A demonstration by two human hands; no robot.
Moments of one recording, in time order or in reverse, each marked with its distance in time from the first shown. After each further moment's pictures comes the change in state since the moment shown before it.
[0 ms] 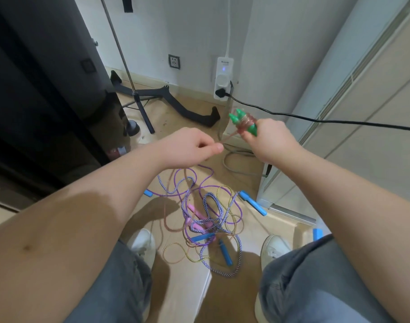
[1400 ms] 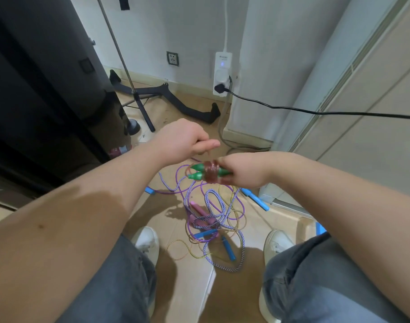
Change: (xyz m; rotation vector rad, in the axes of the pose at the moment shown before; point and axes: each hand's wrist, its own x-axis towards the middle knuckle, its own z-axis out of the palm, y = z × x) left_hand 0.014 -0.024 0.005 0.263 0.133 0.177; right_hand -0.030 -0.022 0.026 -0.060 -0.671 -0.528
